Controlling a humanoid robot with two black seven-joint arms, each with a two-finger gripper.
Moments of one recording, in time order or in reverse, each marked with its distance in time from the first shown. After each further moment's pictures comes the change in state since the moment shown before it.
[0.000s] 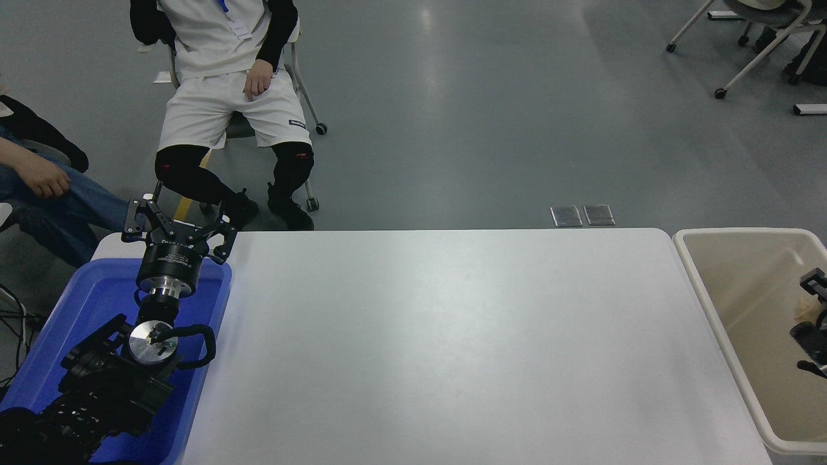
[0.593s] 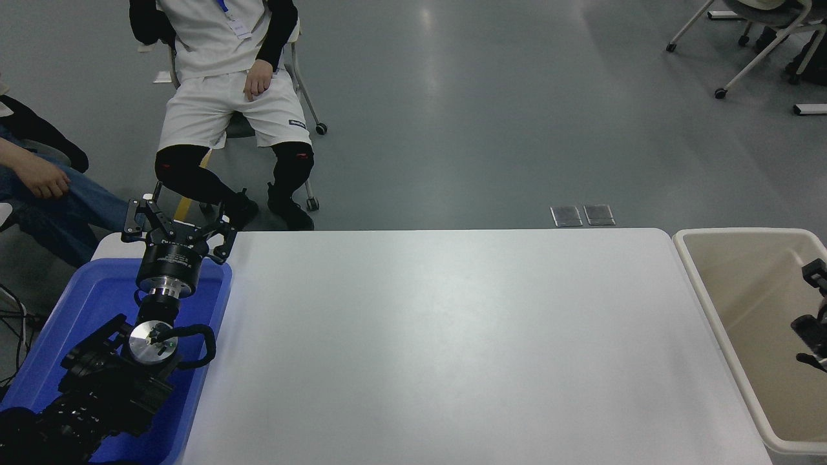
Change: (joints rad) left arm 0.000 0.000 0.000 0.000 -0.001 0.000 0.000; right arm 0.031 -0.017 0.101 0.016 0.001 -0.005 0.000
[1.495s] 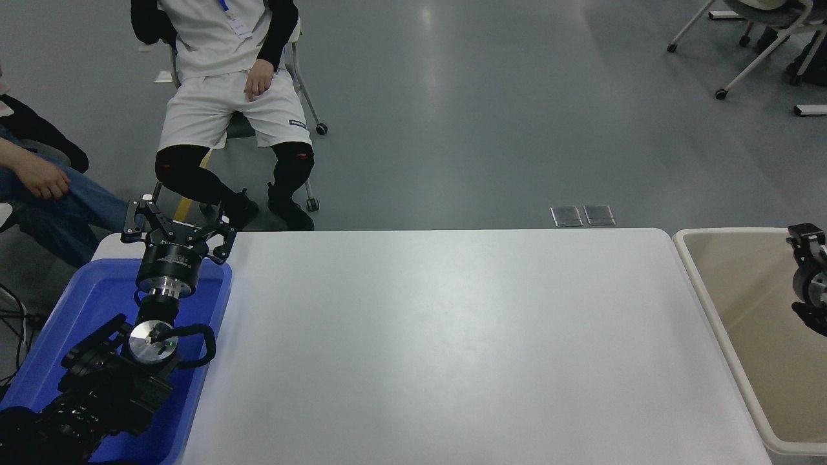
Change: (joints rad) left arm 0.000 0.000 0.000 0.000 0.000 0.001 0.000; right arm -0.032 -0.177 0.695 0.389 -0.002 0.139 0.001
